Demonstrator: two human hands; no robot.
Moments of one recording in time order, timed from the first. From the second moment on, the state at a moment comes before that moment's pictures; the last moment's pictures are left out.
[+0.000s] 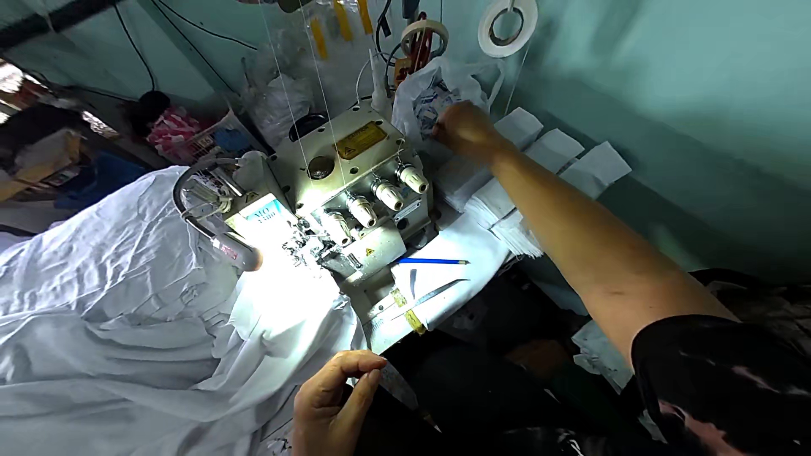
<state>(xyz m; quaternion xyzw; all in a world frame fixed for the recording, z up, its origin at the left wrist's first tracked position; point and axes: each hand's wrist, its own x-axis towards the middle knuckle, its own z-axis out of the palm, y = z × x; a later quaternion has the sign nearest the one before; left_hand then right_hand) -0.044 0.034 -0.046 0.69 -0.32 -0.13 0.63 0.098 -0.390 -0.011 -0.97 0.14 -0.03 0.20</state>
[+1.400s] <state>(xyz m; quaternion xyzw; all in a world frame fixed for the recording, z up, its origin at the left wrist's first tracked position) -0.043 0.038 -0.062 0.84 -0.32 0.35 0.27 -0.045 -0.137 -0.030 -0.73 -0.09 -0.05 0.68</state>
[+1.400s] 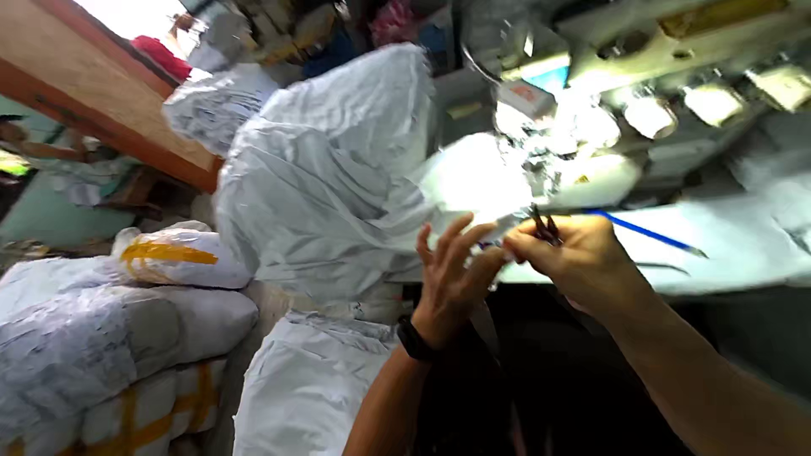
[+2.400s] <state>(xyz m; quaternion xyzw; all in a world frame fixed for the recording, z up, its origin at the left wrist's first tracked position) -0.054 0.027 -0.056 0.73 -0.16 0.14 0.65 -0.076 -0.140 -0.069 -0.66 -0.04 0.03 0.75</state>
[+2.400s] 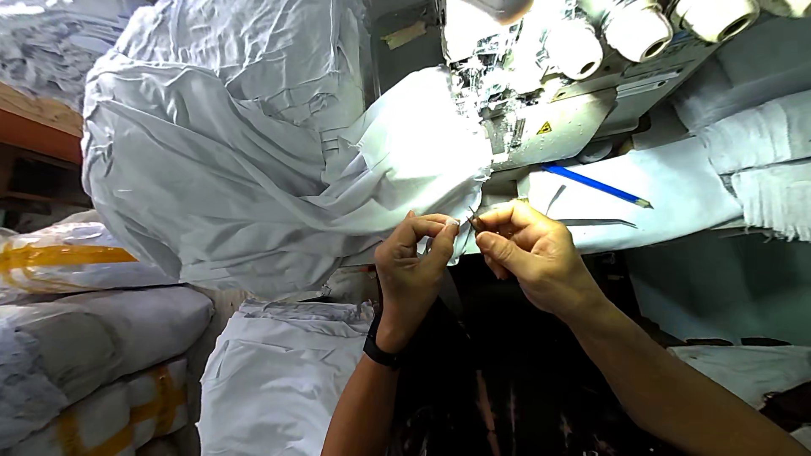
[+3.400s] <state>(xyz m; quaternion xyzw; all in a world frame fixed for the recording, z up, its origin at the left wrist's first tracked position) -0.057 0.010 -0.074 0.72 -0.09 0.23 0.65 -0.073 -0.126 -0.071 -0.61 -0.02 0.04 0.79</state>
